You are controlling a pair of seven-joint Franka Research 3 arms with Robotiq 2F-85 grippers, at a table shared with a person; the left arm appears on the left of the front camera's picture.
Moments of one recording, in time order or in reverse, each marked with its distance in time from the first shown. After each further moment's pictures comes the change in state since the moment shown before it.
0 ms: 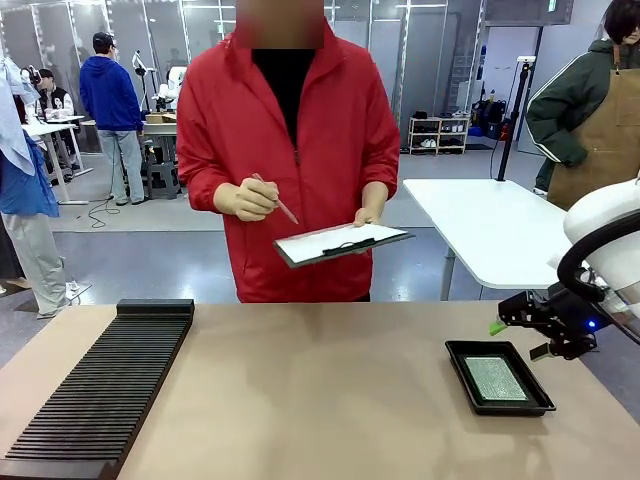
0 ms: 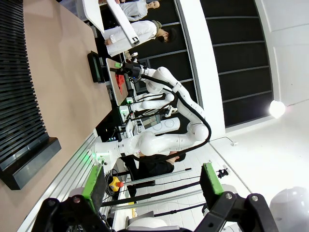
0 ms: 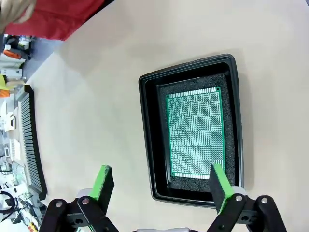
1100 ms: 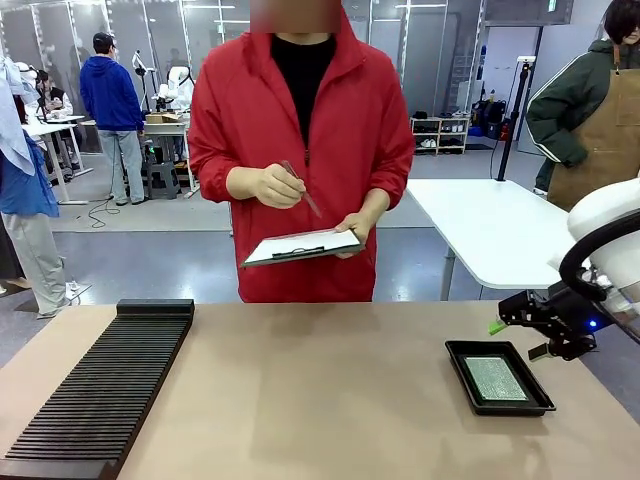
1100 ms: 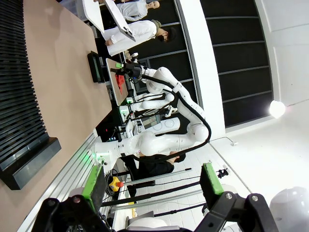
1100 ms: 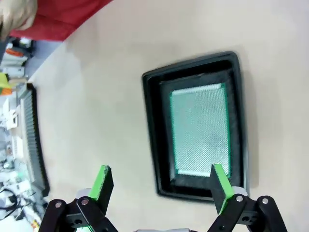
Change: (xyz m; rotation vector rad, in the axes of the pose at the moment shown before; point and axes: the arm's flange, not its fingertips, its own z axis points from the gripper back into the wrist) left arm 0.000 0.000 0.000 0.000 0.000 0.000; right arm -0.002 0.002 0.007 0.043 0.022 -0.006
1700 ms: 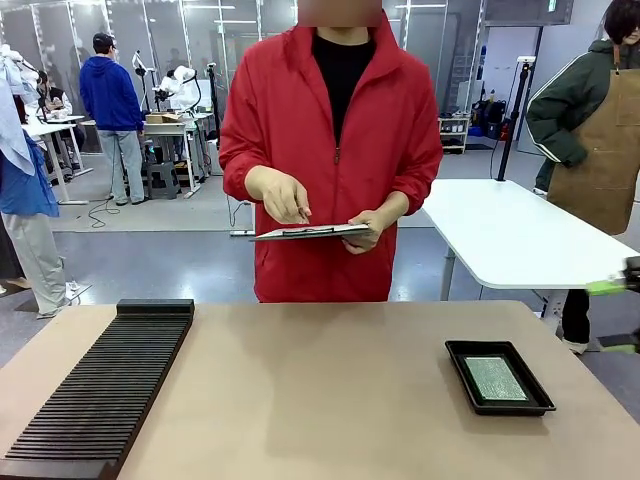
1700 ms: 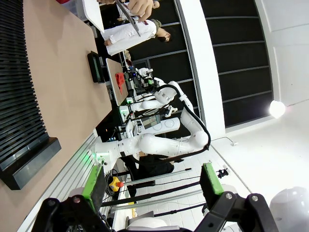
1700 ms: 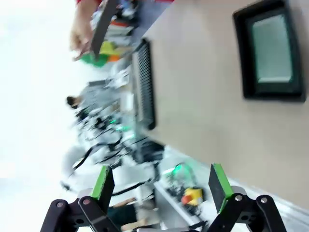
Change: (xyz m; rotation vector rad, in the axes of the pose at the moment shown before) left arm 0.000 0.000 0.000 0.000 0.000 0.000; right arm -0.056 -0.065 0.145 0.619 0.188 -0.140
